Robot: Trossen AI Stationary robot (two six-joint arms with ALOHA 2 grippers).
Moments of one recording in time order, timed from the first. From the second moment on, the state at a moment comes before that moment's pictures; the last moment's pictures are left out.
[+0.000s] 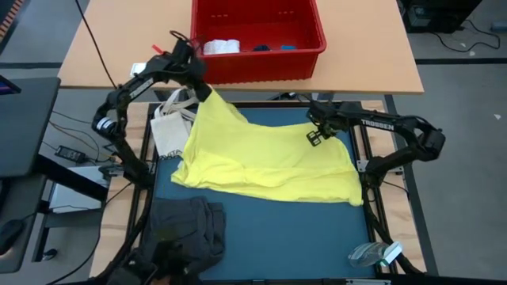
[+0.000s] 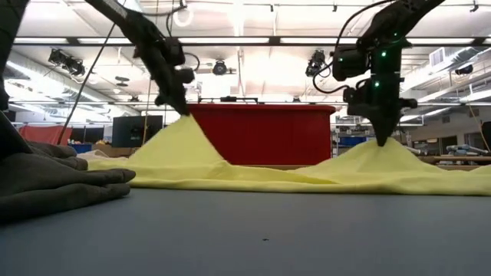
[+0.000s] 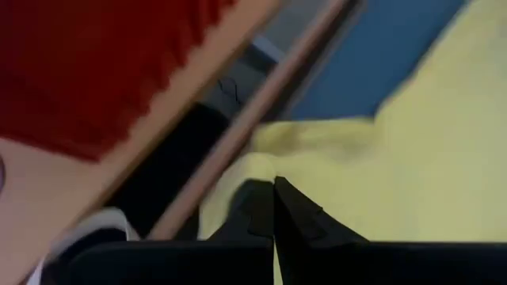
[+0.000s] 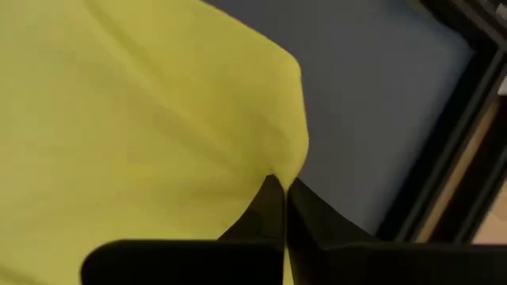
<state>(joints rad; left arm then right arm) 1.06 1.69 1.50 -0.82 0.31 0.33 -0.61 1.39 0.93 -0.97 0.29 0.40</state>
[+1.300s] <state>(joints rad) 0.52 1.17 1.07 -1.25 0.19 -0.13 0.24 1.28 0.82 -1.10 0.06 1.20</state>
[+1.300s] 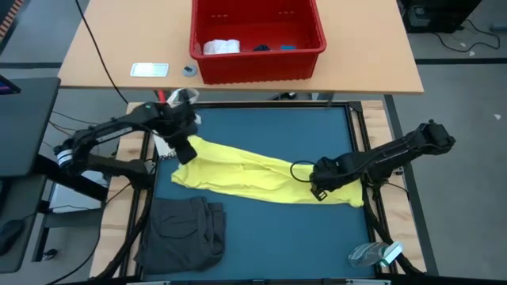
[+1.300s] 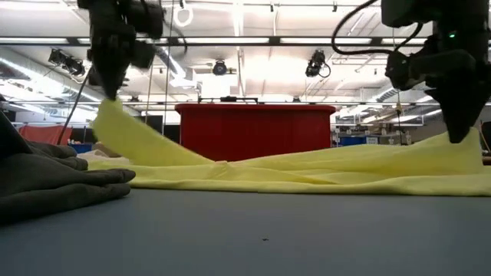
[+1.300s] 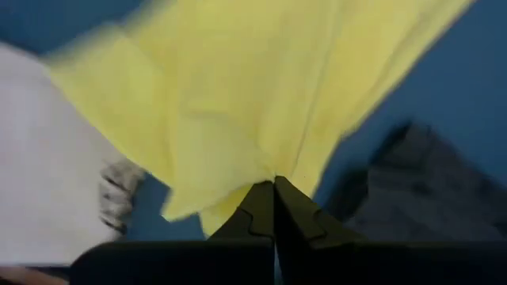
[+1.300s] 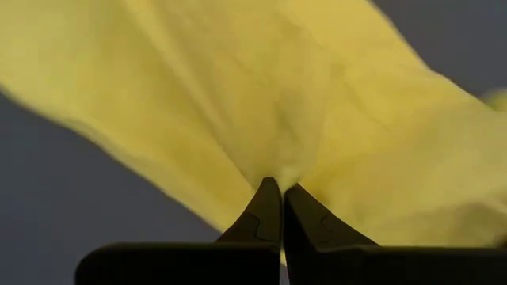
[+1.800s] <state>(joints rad) 0.52 1.06 1.05 -1.26 0.24 -0.10 0.22 1.12 0.81 -1.11 0.08 1.22</state>
